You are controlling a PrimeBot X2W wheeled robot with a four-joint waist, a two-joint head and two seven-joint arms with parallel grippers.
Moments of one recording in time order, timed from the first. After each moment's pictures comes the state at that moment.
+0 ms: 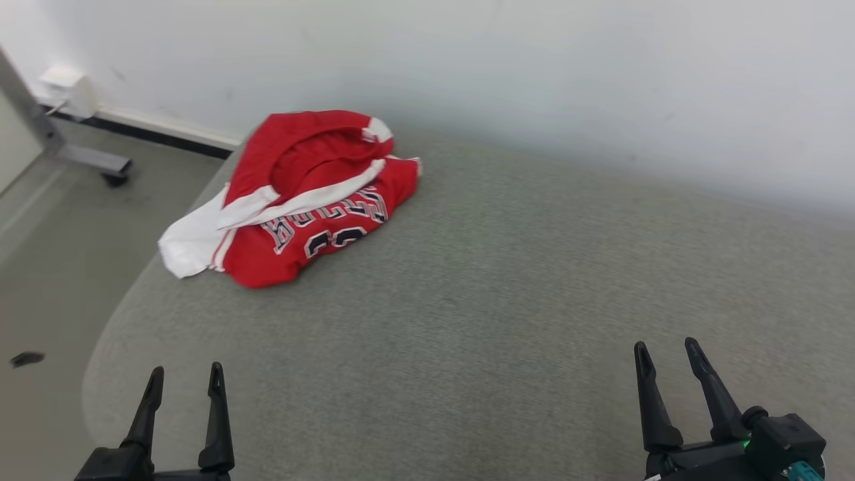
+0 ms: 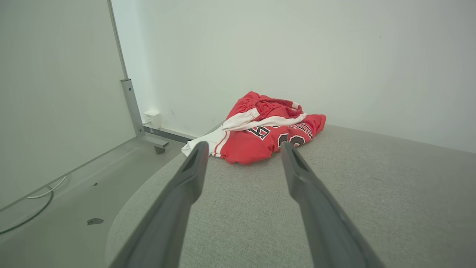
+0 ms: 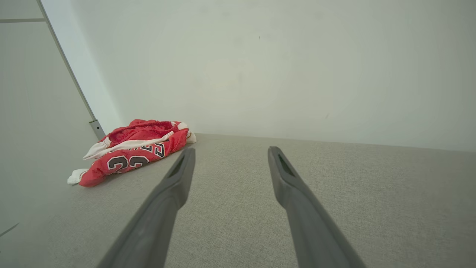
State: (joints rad) left arm 0.00 0.08 0.04 0.10 -0.13 -0.03 -0.26; right arm 0.00 -0.11 0.08 0.12 0.27 0.13 -0.26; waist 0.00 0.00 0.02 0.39
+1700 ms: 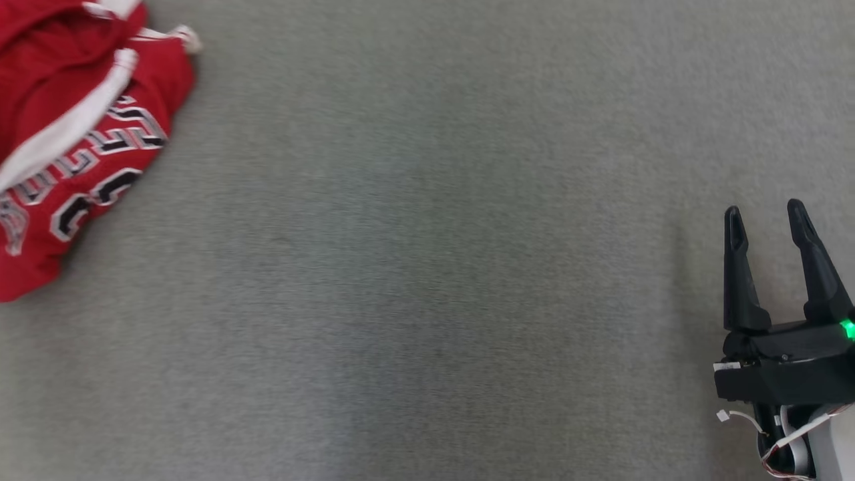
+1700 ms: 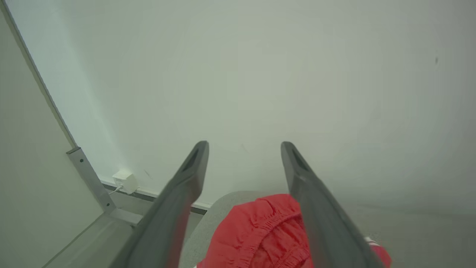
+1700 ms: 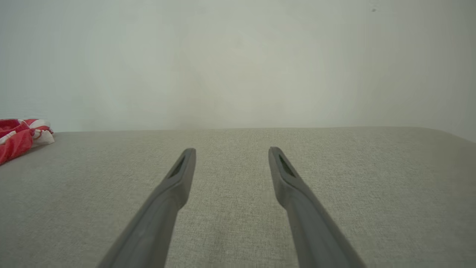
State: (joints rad) left arm -0.87 0.44 0.22 0.47 -0.28 -0.06 -0.09; right arm -0.20 -0.24 -0.01 0.00 0.26 0.13 -0.26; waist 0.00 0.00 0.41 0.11
